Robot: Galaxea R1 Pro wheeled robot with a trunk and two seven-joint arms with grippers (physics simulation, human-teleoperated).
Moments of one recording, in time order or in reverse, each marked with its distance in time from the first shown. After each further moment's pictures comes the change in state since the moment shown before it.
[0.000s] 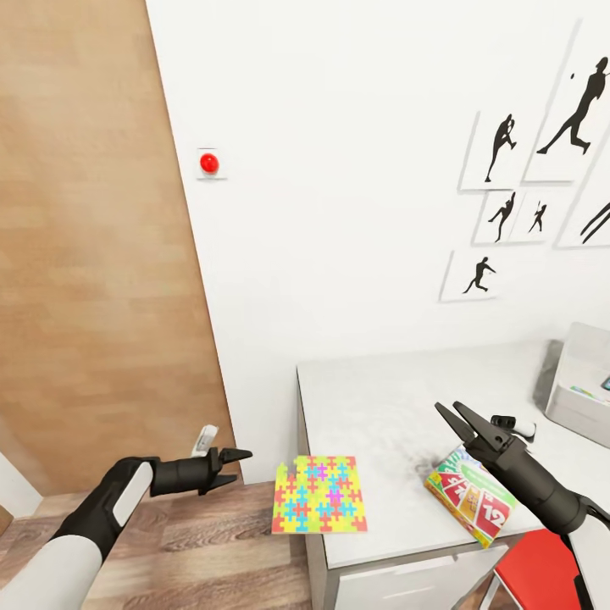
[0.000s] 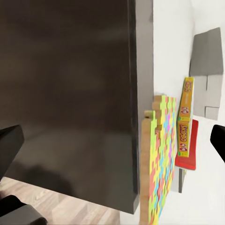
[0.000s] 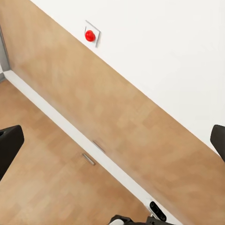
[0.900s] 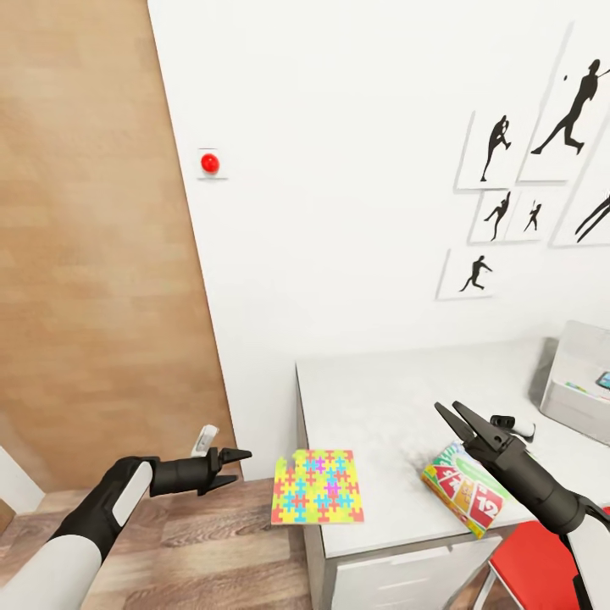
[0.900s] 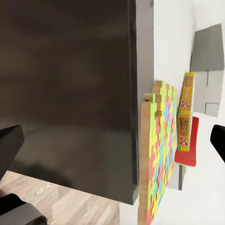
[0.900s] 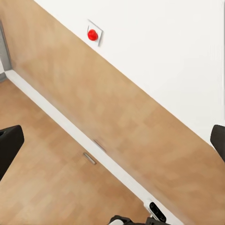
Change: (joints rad) left arm 0.000 0.001 -0.001 -0.003 -0.001 0.007 0.002; right arm 0.000 0.002 0.003 0.000 0.000 -0.006 -0.002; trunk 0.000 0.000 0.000
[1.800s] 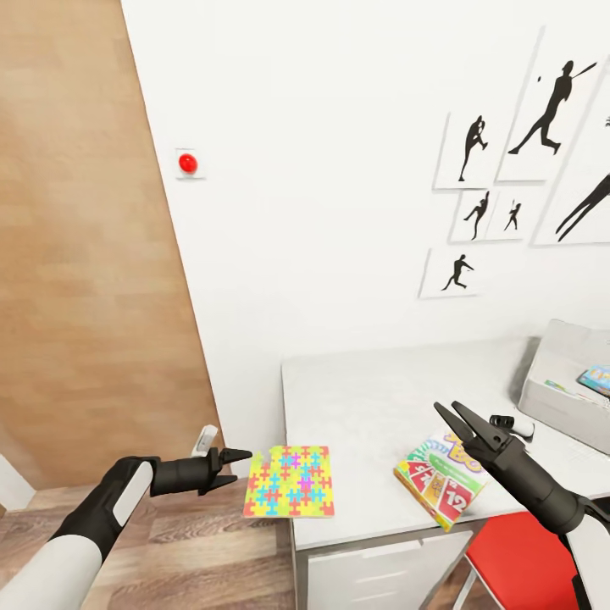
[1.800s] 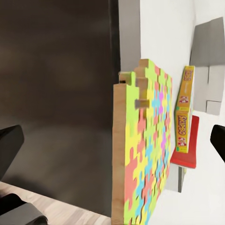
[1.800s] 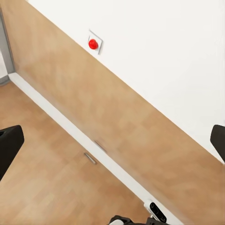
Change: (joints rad) left arm 0.000 -0.001 -0.001 -0.001 0.000 0.000 0.002; right arm 0.000 0.001 0.002 0.000 0.000 -0.002 -0.001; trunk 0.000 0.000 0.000
